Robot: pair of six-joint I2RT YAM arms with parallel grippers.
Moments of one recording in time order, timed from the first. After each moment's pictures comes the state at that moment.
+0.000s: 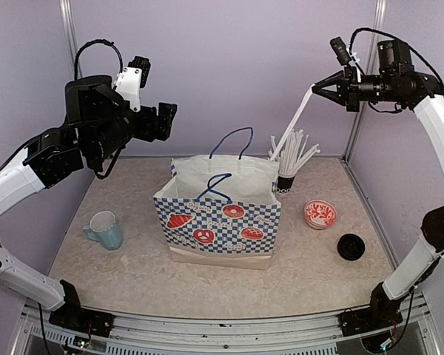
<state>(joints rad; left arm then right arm) -0.95 1.28 1.47 -0.29 -0.66 0.05 0.18 1.61 2.13 -0.94 -0.90 -0.51</state>
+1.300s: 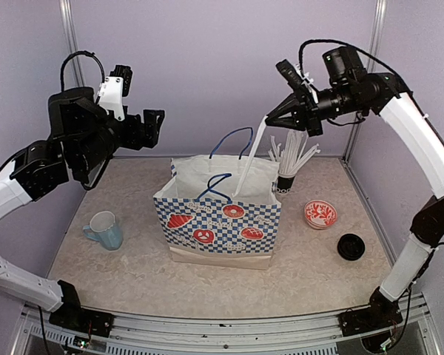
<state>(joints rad) -0.95 1.17 1.36 -0.27 -0.67 -0.01 0.52 1.67 2.14 -1.05 -0.91 -0.65</state>
